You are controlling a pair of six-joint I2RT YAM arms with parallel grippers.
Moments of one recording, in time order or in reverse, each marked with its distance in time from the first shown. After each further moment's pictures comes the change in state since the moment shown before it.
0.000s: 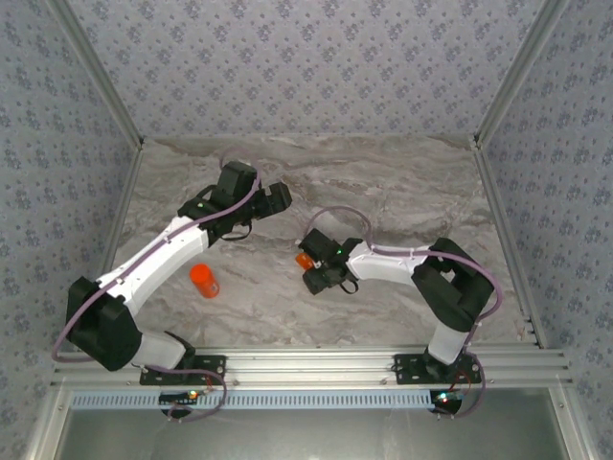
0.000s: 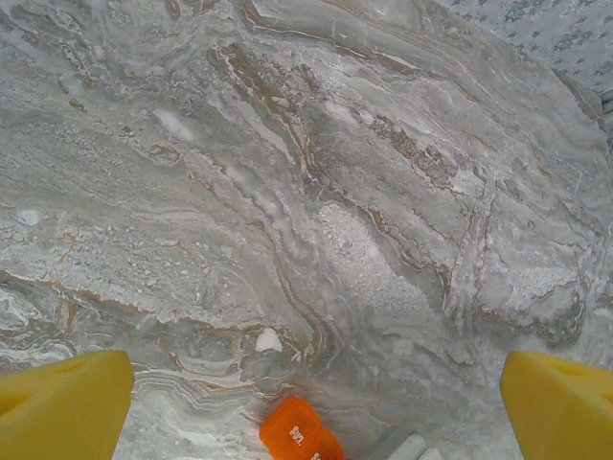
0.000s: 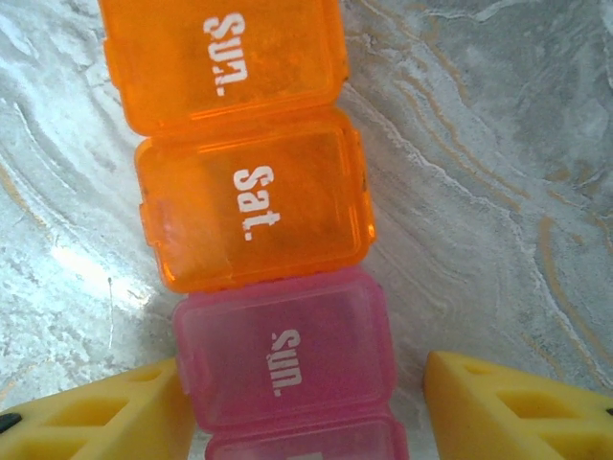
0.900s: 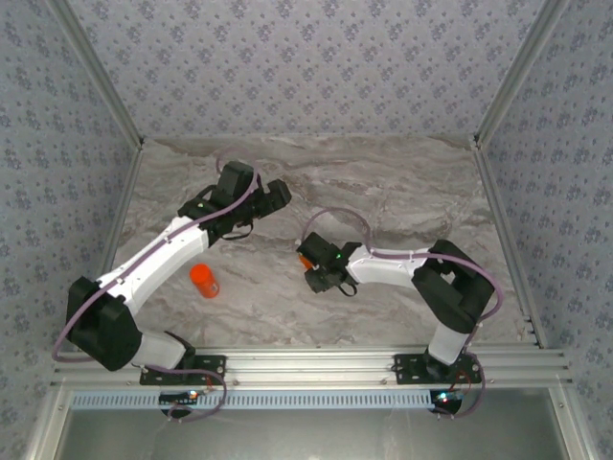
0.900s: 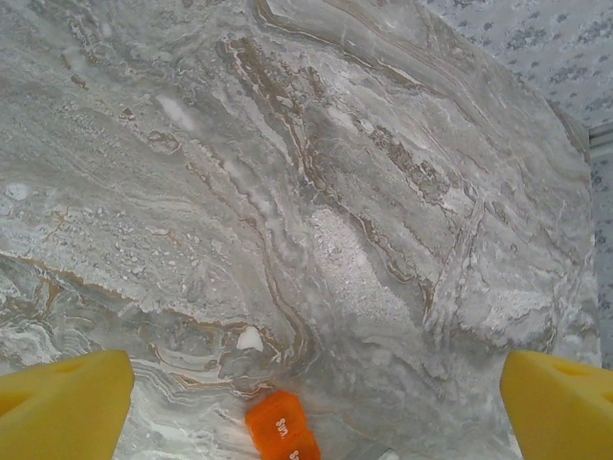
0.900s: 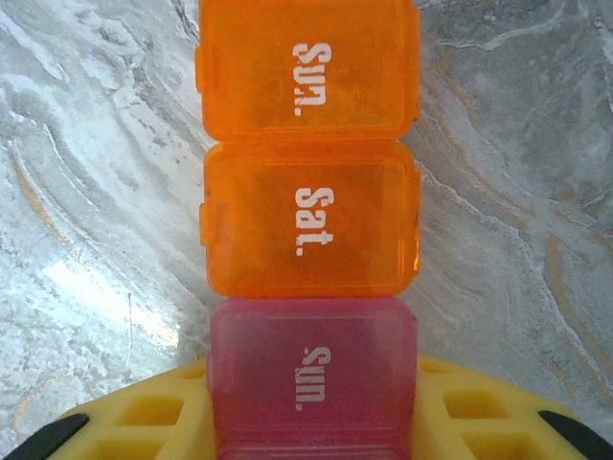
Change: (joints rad) left arm 0.003 0.000 -0.007 0.011 -0.008 -0.121; right arm 0.004 -0.011 -0.022 0.047 0.009 0.005
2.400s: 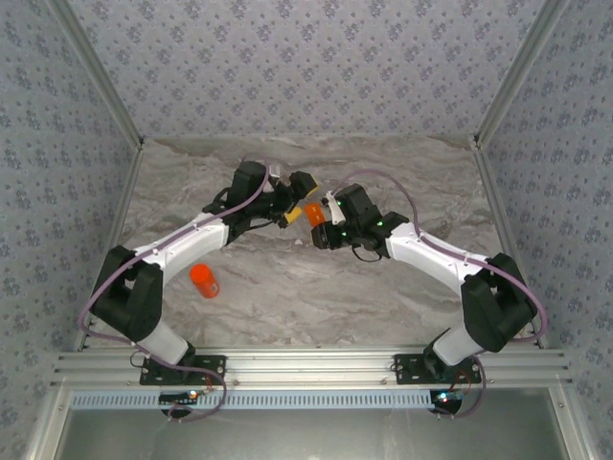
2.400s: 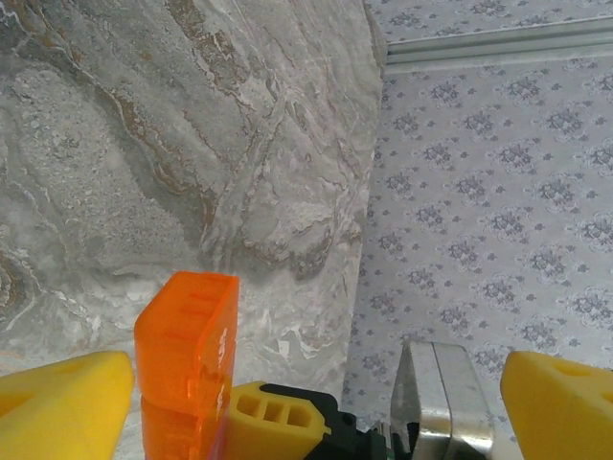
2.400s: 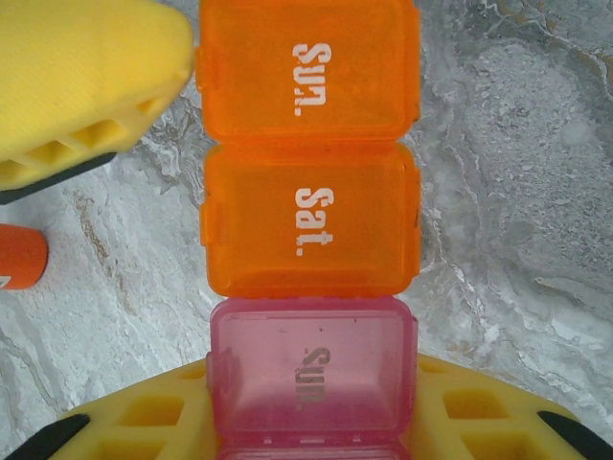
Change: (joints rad) left arm 0.005 0.183 -0.077 0.506 0.480 -0.352; right arm -0.266 -0.213 0.076 0.054 -0.338 0.052
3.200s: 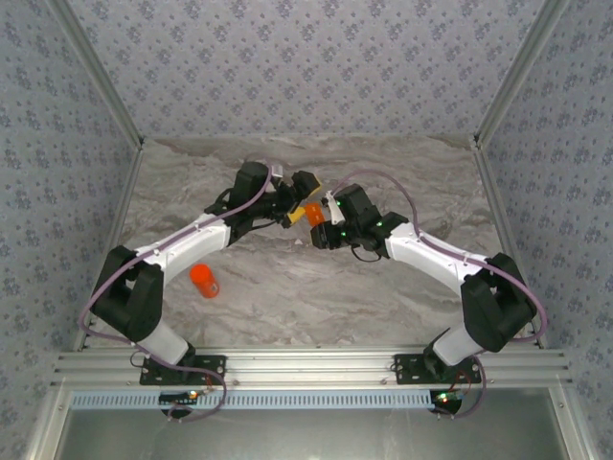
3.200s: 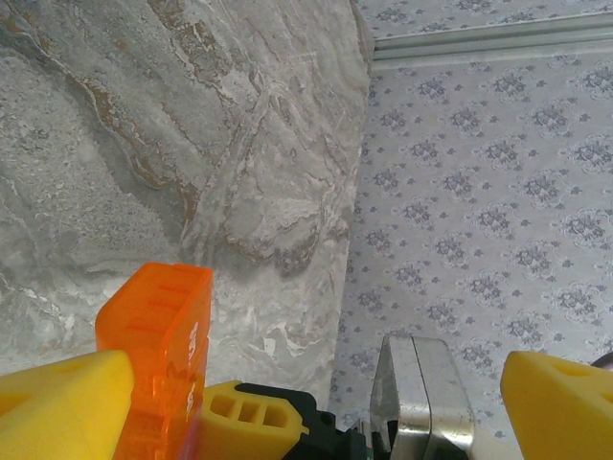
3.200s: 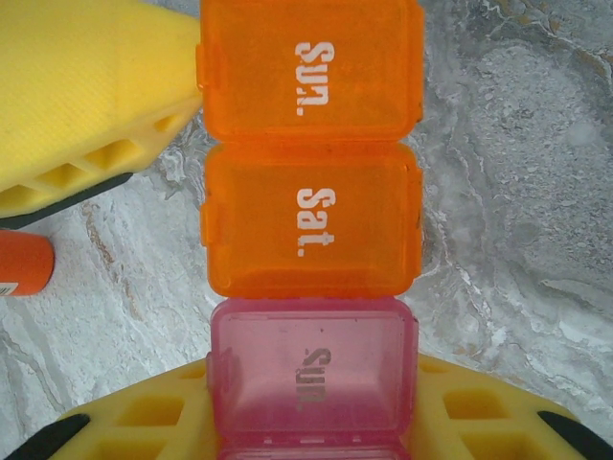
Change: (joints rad) left arm -0.021 0.001 0.000 0.025 -0.003 -0.026; right arm 0.006 0.003 0.000 0.007 0.000 0.012
